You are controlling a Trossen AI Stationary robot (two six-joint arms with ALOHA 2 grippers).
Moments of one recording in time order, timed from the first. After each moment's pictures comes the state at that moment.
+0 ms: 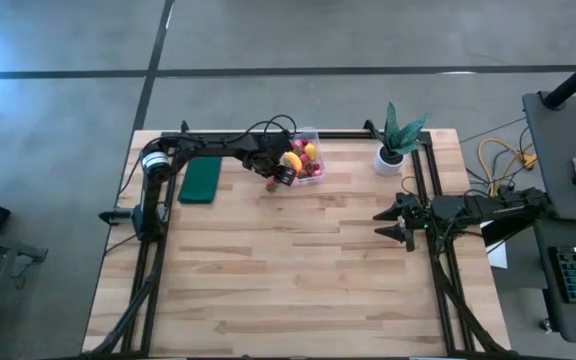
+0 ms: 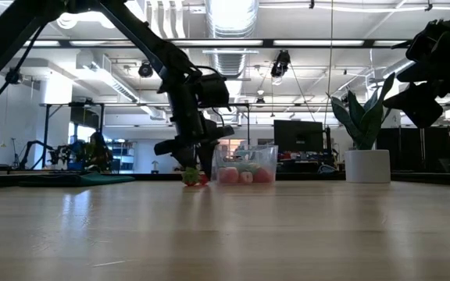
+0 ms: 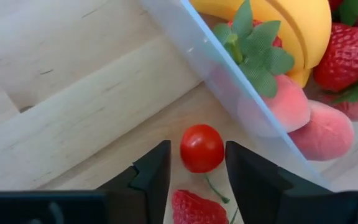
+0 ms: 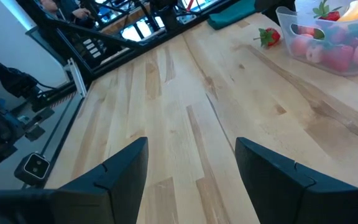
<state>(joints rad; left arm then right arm) 0.48 1.99 1.40 -0.60 -0.01 -0.59 0.18 0.09 0.12 -0.31 0.13 0.52</state>
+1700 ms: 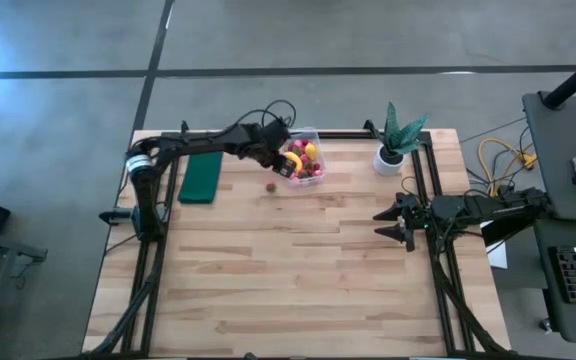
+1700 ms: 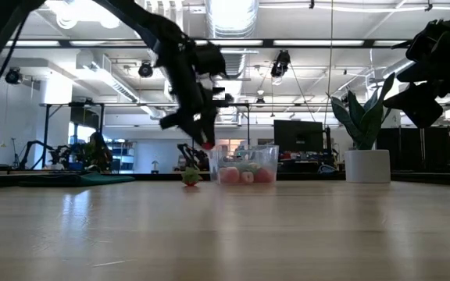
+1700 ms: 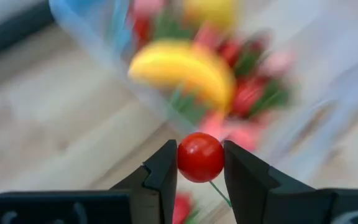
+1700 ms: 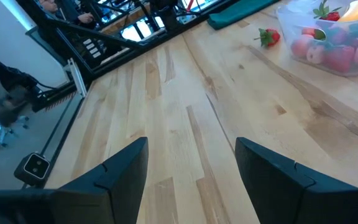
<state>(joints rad) 0.47 1.85 1.45 -0.64 -0.04 -0.48 0.18 0.09 0.12 -0.31 0.13 0.52</state>
